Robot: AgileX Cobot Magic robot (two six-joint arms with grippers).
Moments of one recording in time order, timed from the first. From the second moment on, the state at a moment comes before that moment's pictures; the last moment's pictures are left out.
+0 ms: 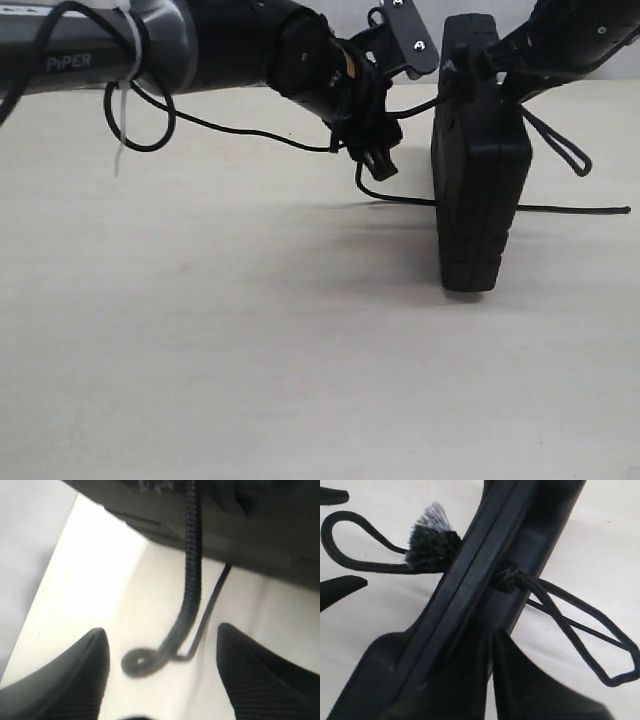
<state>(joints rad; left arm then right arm) -0.70 2.11 -1.69 0.01 0.46 0.58 0.11 1.73 -1.54 0.13 1.02 -0.26</state>
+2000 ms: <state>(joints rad) -0.60 2.29 -1.42 -0.25 -0.37 0.96 -0.08 1.99 -1.54 0.10 0.90 -0.10</state>
